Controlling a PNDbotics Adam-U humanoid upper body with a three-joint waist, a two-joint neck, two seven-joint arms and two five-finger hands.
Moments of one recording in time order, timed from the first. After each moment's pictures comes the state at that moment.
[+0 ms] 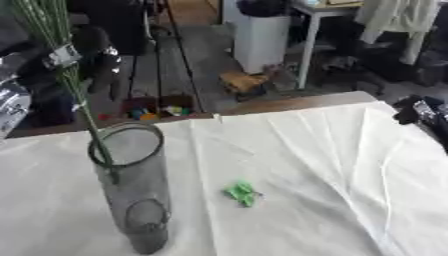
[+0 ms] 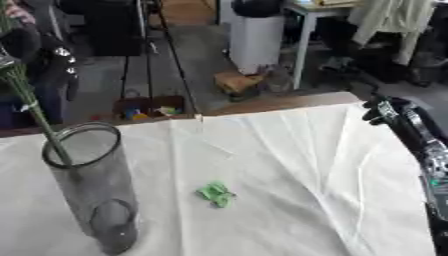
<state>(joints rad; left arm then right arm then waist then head) -0.83 0.74 -0.38 -1.59 0.40 0.12 -0.41 -0.51 -0.40 -0.31 -1.22 0.29 -0.28 0.26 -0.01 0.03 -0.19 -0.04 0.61</state>
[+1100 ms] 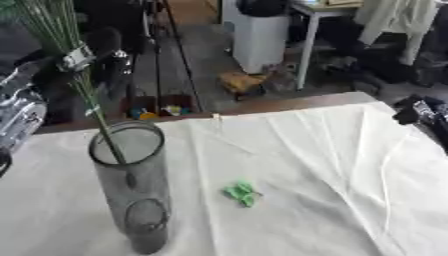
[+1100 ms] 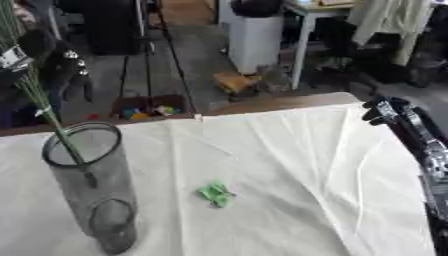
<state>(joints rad) -0.83 0.70 -0.41 -1.58 0.46 0.11 -0.36 -0.51 -0.40 -0.31 -1.22 0.29 -0.28 0.26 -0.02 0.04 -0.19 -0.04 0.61</state>
